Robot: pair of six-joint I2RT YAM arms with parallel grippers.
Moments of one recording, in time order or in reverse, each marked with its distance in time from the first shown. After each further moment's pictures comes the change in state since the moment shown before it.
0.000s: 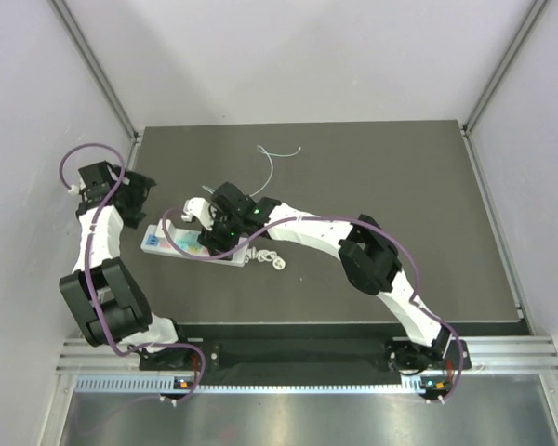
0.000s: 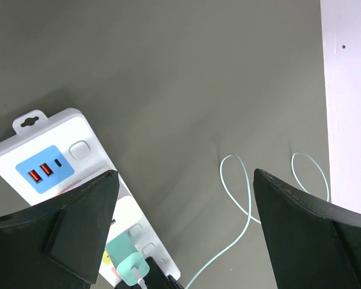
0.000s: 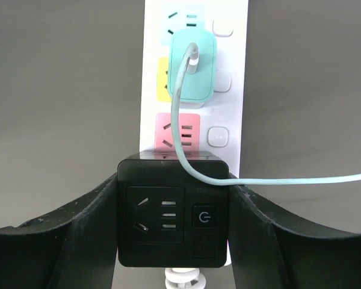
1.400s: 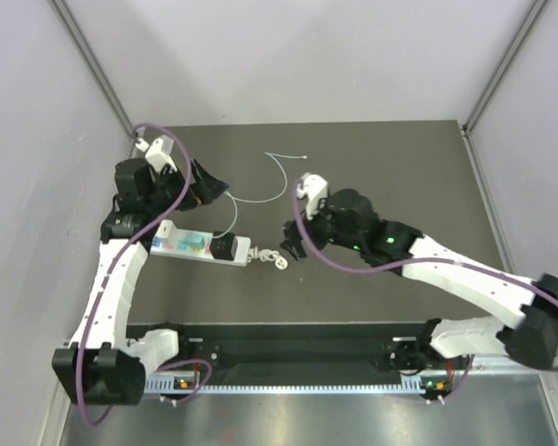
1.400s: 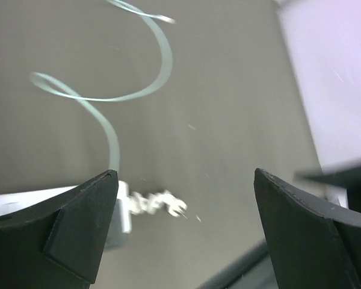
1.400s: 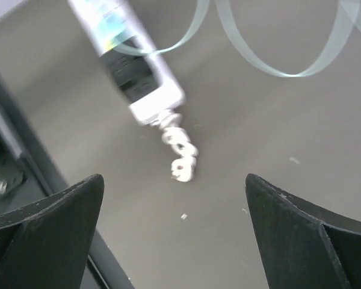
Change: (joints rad) left arm -0.399 -0.351 -0.032 0.032 0.371 0.417; right arm -0.095 -1.051 -0.946 0.244 0.238 0.393
